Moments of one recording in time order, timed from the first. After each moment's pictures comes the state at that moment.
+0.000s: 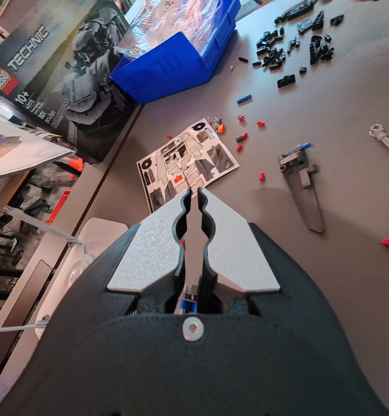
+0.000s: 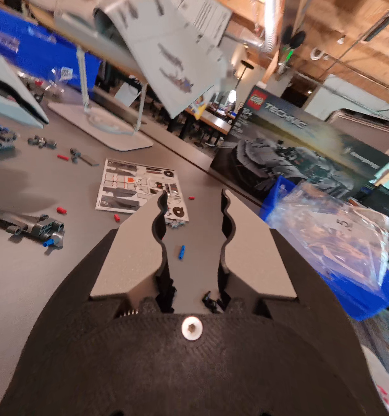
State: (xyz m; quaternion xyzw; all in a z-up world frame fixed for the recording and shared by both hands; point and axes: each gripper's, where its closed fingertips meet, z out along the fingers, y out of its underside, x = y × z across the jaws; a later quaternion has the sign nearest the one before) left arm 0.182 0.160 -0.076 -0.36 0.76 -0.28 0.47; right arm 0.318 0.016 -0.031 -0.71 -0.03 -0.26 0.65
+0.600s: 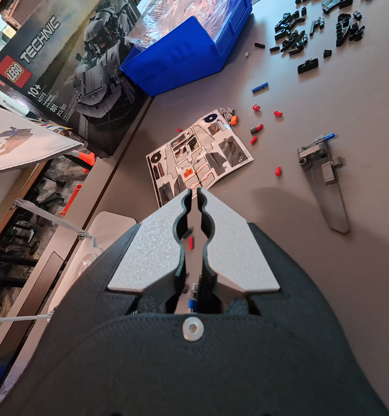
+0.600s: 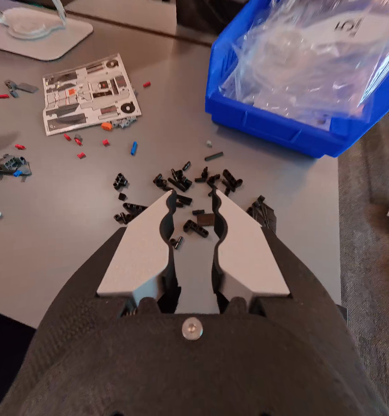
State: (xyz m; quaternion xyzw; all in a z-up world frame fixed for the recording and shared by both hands) left arm 0.188 0.172 -0.081 -0.37 0.75 -0.26 0.49; right arm 0.402 -0.099 -0.082 -0.86 0.16 -0.11 0.47
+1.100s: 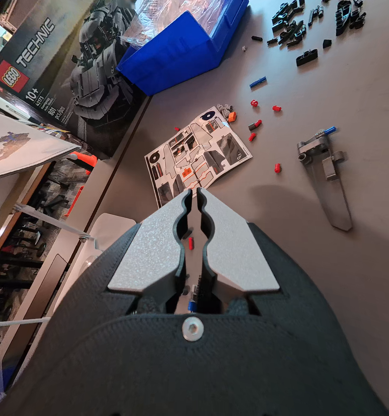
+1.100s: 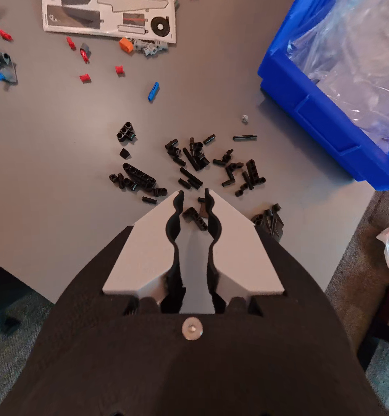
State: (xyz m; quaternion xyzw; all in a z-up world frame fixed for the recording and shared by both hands) left arm 0.190 0.171 -0.085 -0.36 0.76 -0.24 0.49; right arm 0.394 -0.087 -0.113 -0.93 0.00 -0.08 0.35
